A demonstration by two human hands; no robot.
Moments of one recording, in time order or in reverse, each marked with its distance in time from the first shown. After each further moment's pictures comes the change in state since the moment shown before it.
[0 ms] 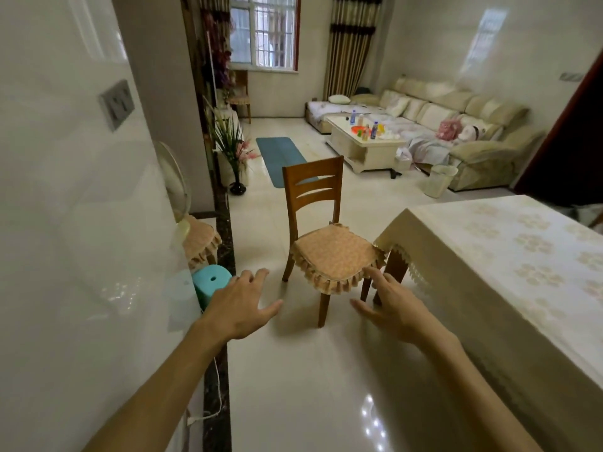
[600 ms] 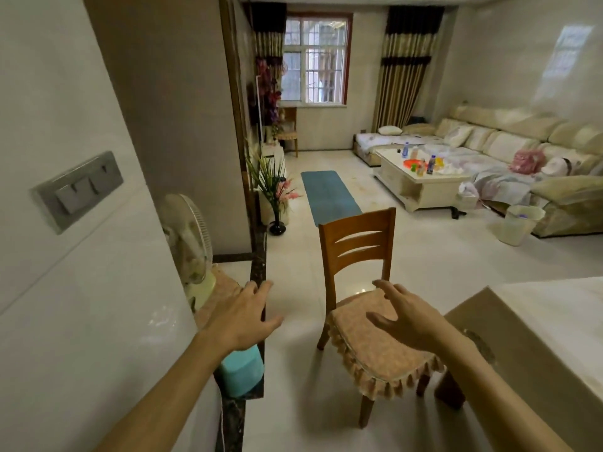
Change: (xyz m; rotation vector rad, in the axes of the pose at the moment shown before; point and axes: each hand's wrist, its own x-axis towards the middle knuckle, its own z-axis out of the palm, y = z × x) left_hand 0.301 -0.067 -0.054 0.083 0.038 -0.147; right_hand 0.376 0.054 -0.046 -0.089 -0.071 -0.166
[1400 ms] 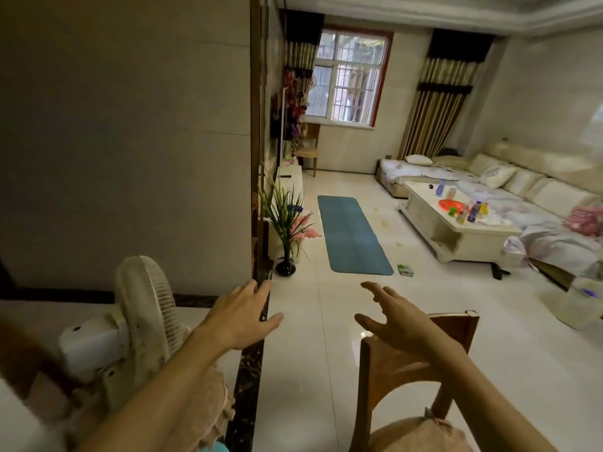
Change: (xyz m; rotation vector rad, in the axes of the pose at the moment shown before) left_hand 0.469 -0.183 -0.046 -0.006 0.023 -0.035; right_hand 0.520 -0.051 -0.074 -0.038 0.000 -0.073
